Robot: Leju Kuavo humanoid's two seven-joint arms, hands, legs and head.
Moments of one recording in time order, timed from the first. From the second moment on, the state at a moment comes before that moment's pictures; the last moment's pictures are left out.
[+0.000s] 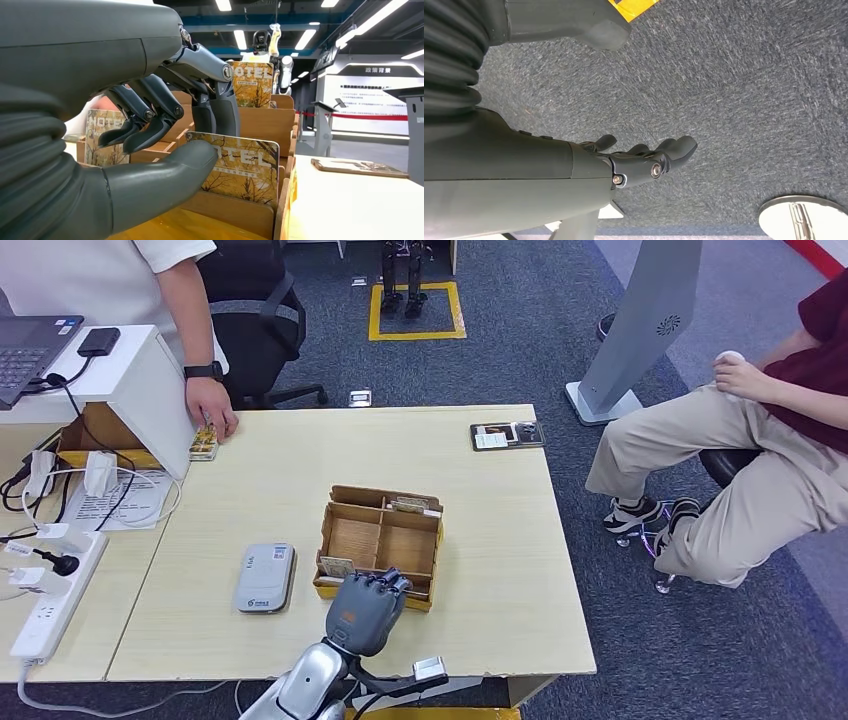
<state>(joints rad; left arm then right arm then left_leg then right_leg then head) -0.23 -0.15 -0.64 -0.93 -1.43 0.70 -0.09 -0.16 0.23 -1.51 -0.29 1.21 -0.69 -0.38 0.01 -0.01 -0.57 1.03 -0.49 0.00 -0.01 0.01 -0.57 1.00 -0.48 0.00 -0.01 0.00</state>
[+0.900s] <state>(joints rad) -0.02 -0.26 -0.31 -1.42 -1.37 0.70 -0.50 -0.15 0.25 -1.51 -0.30 1.23 -0.69 -0.37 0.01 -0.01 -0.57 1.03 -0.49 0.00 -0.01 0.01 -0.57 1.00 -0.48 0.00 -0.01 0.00</state>
